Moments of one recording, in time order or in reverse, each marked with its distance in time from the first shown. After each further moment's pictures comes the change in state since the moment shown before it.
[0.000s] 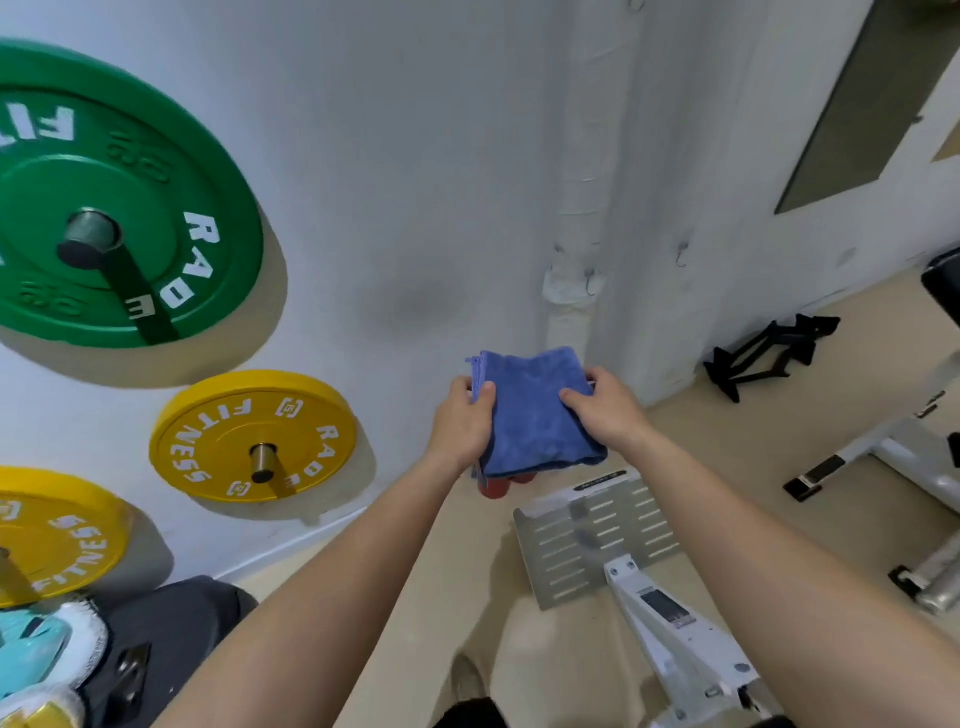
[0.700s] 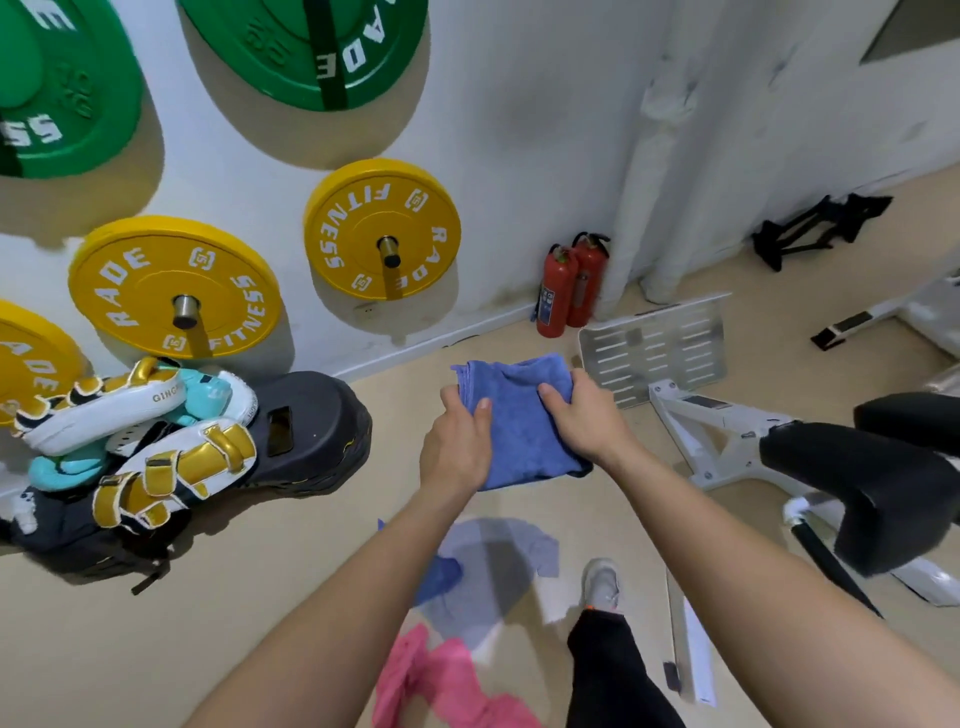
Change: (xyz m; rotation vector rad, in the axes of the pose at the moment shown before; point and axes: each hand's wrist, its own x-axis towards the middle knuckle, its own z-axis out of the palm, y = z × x) left_hand -0.434 -0.273 -0.203 0.385 0.107 -0.149; right_hand -0.455 0.023 0.287 -0.203 -0.131 -0.003
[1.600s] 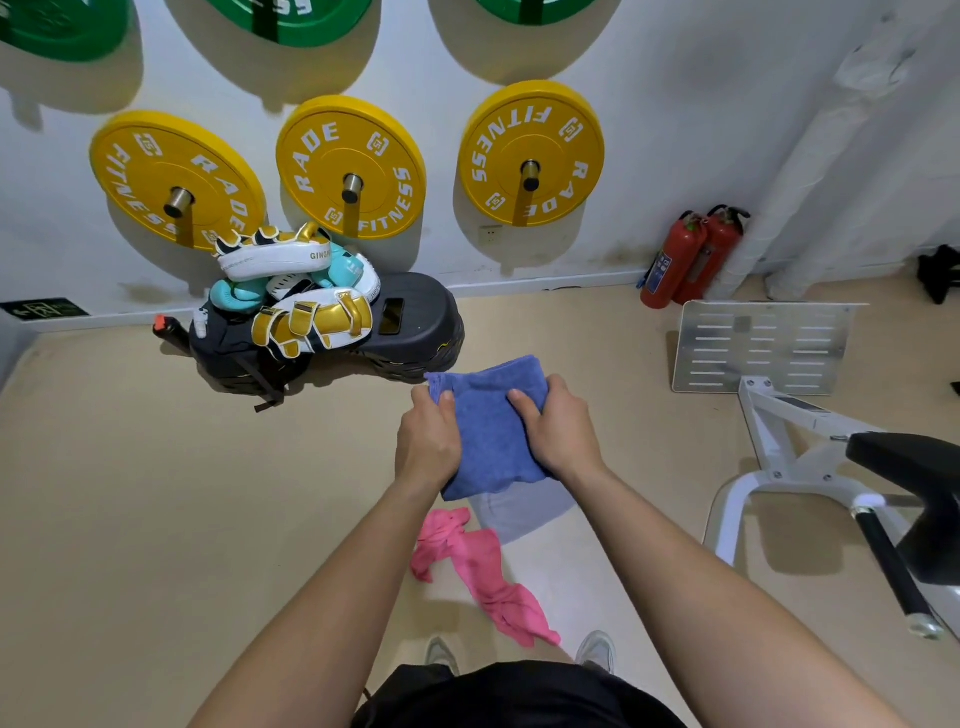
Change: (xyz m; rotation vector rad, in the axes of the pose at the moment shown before) left_hand -0.200 -0.150 -0.067 -0.146 0.256 -0.342; right_hand -0.196 -0.027 0.128 0.000 -0.173 -0.120
